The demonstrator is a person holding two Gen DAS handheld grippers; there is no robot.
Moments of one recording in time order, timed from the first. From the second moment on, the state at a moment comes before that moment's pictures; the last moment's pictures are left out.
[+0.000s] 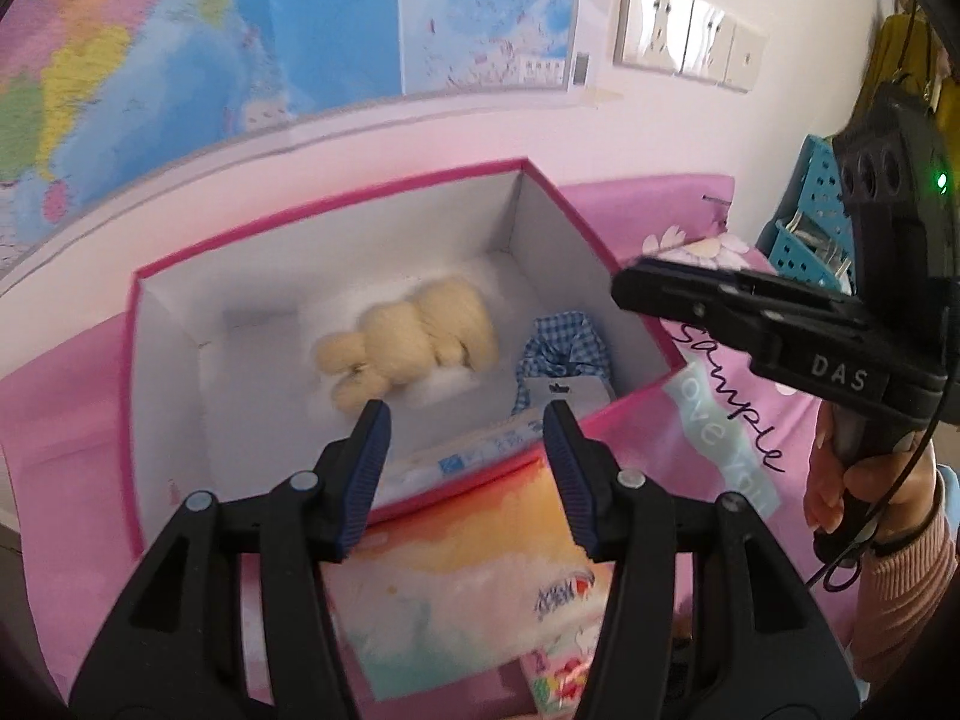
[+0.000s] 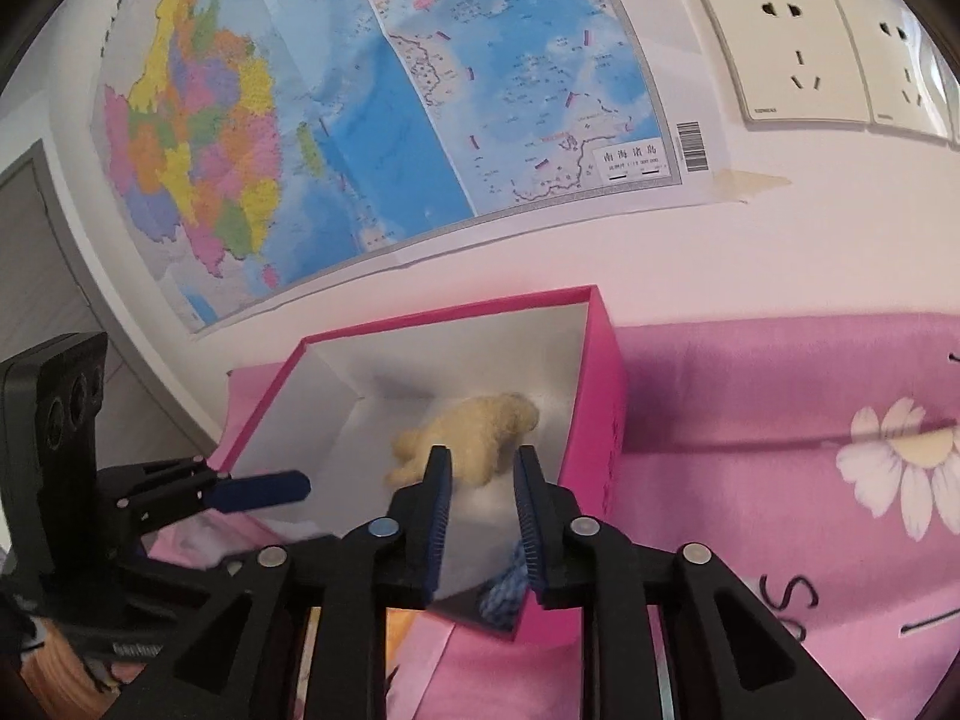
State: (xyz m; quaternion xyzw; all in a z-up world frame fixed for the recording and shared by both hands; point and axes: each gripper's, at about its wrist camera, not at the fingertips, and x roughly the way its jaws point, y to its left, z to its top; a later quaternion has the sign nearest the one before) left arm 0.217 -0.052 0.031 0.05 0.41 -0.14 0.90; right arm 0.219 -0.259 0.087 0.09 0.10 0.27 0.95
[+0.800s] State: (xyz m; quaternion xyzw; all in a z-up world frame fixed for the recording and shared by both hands) left arm 0.050 0.076 0.001 -0.04 0.41 -0.09 0.91; right arm 0.091 -0.183 0.006 0.01 0.17 0.45 0.88
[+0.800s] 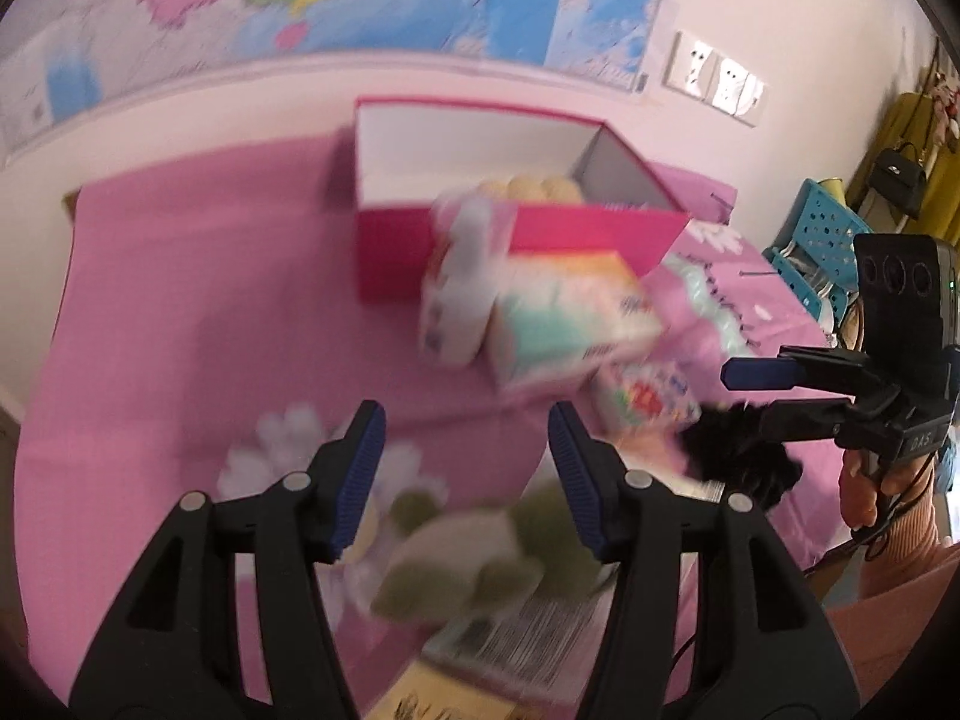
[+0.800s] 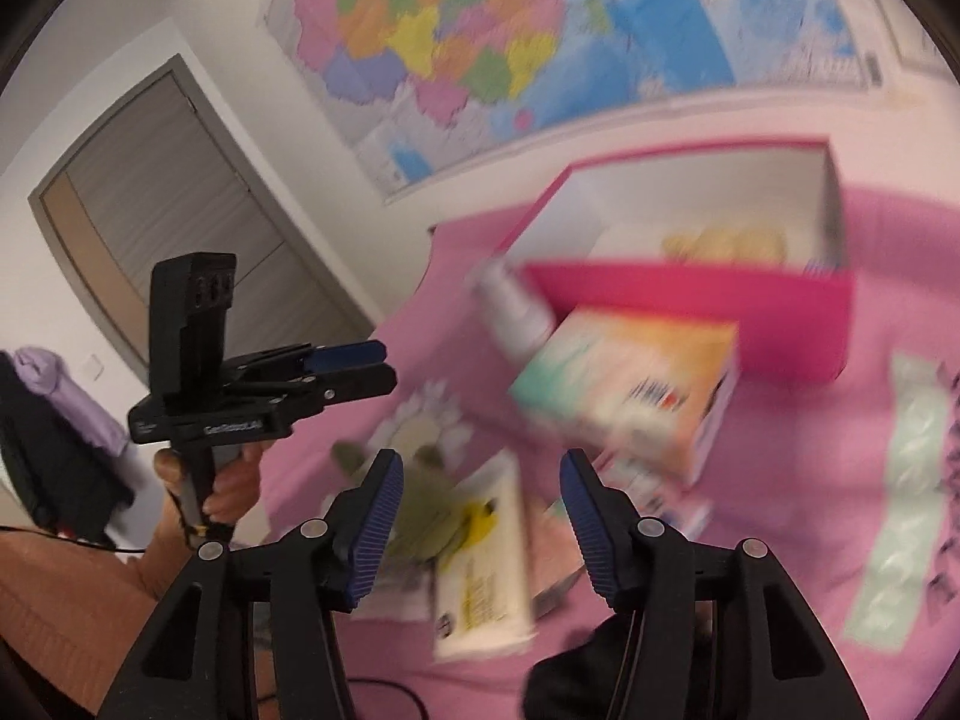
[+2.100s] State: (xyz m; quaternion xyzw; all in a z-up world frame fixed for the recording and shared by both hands) left arm 0.007 0.091 -0.053 -0.10 0.45 -0.14 0.88; right arm 0.109 -0.094 -0.035 -0.01 0.21 0.46 0.86
